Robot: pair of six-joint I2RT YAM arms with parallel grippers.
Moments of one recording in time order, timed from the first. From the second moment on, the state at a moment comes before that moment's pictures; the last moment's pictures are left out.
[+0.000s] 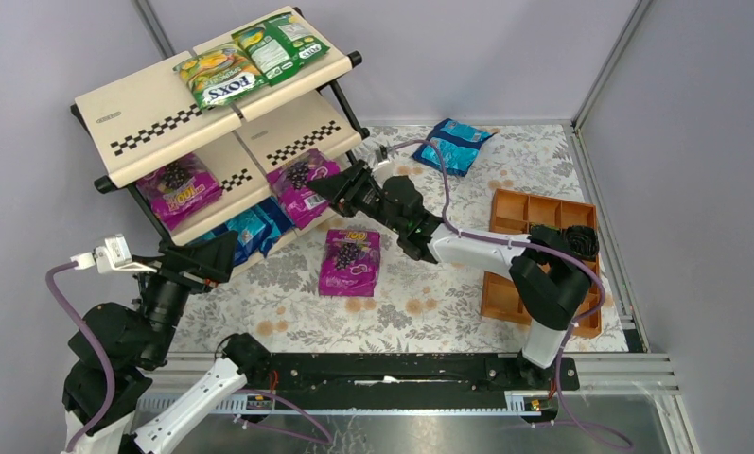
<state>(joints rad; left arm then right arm) -0.66 0.25 1.10 -0.77 -0.48 -0.64 0.89 1.79 1.17 0.69 -0.06 1.38</state>
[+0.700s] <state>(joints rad) -0.66 0.26 1.15 -0.77 -0.47 -0.58 0.90 1.77 1.27 0.57 -0.05 1.31</state>
